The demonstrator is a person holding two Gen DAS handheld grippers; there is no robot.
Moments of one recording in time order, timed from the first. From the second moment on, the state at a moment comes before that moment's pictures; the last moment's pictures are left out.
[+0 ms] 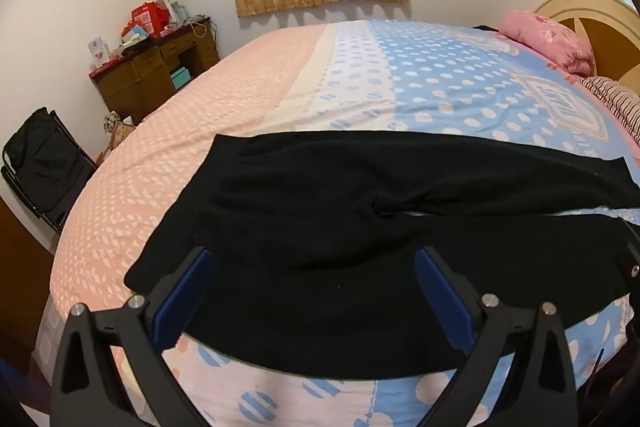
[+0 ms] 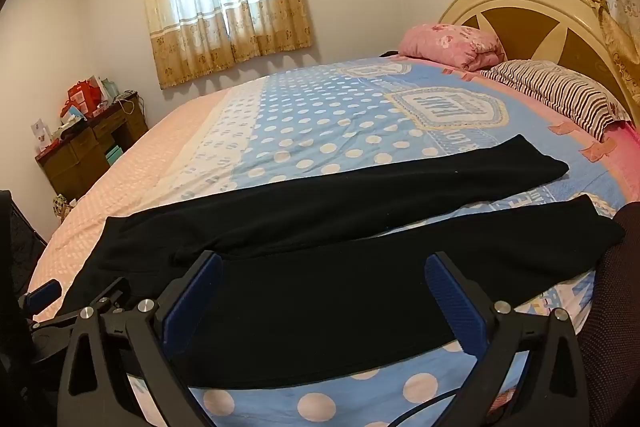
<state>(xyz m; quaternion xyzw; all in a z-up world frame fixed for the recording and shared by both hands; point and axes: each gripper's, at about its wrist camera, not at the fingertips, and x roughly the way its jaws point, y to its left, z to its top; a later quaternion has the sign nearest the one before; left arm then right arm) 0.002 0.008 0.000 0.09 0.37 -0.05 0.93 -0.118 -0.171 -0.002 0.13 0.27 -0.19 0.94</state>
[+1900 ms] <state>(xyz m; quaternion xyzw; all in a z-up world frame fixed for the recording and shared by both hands) 0.000 0.008 -0.004 0.09 0.38 -0.05 0.92 -0.117 -0.164 -0.008 0.13 0.28 -0.19 0.93</state>
